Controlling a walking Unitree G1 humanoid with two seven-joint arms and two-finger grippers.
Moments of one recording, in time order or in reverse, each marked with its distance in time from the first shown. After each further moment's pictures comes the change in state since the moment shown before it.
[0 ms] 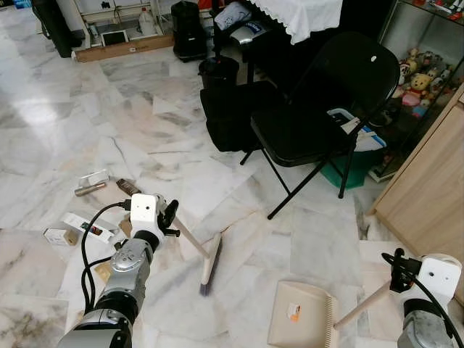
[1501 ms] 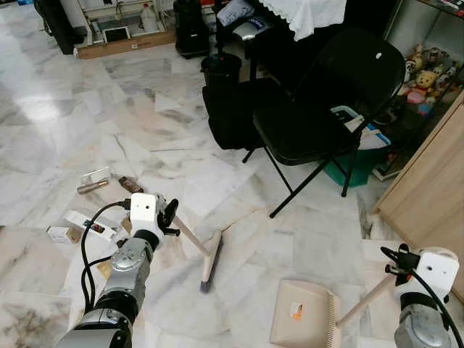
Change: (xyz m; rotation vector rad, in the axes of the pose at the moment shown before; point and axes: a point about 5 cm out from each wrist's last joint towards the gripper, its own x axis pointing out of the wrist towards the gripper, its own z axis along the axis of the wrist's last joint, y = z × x) left arm 0.001 0.000 0.002 0.001 -0.007 0.000; right arm 0.007 0.007 0.013 0.034 -0.050 0.011
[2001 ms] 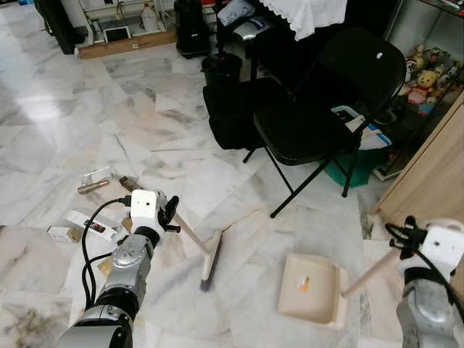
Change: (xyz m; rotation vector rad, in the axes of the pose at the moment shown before) left arm 0.006 -0.001 0.009 0.004 -0.024 -0.002; right arm 0.017 0.012 0.053 0.020 -0.159 0.025
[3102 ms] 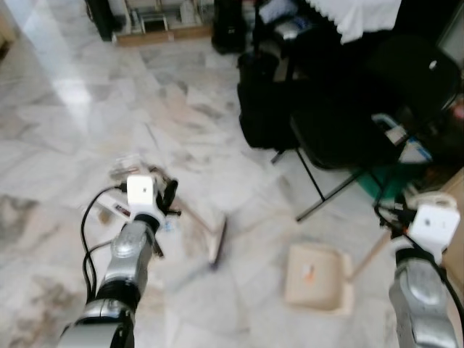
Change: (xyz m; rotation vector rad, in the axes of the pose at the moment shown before) left arm 0.007 0.004 0.028 -0.016 -0.106 0.032; right arm 0.002 0.018 0.017 0.017 -0.024 0.060
